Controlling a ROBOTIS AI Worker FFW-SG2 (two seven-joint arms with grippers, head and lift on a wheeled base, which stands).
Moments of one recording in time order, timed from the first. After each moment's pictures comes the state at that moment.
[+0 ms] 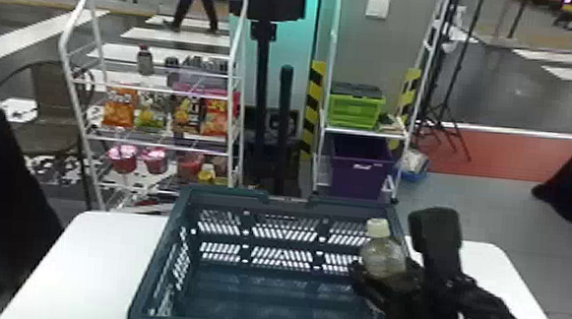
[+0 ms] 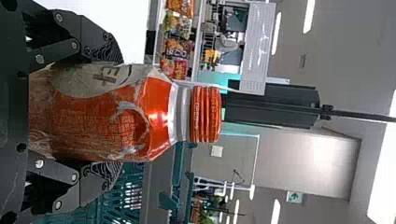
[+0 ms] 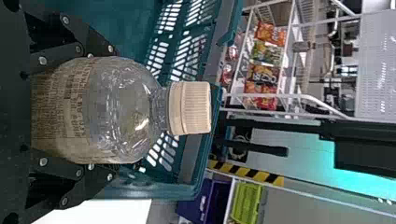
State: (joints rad) left arm 0.89 0.06 -0.08 -1.72 0.13 -0.75 -0.09; right arm 0.01 0.00 0.16 -2.15 0.30 1.06 0.40
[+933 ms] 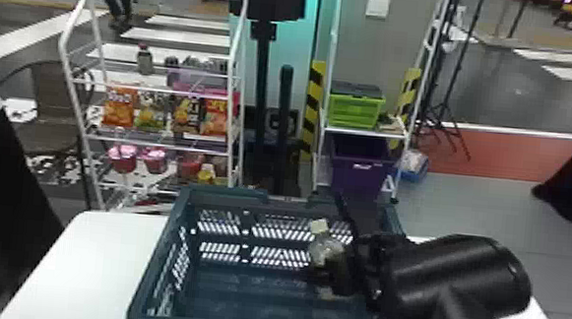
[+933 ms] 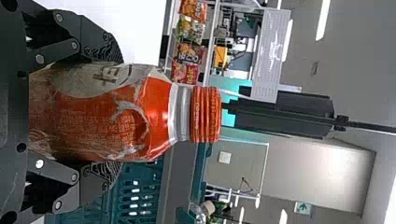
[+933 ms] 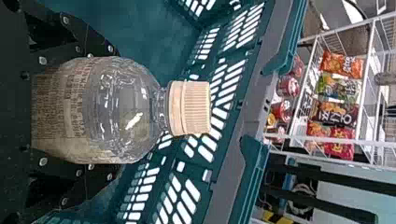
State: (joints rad) left arm 0.82 0.05 -0.07 -1.62 0.18 -0.75 -0.11; right arm -0.37 0.00 0.29 -1.63 0.14 1.19 0.39
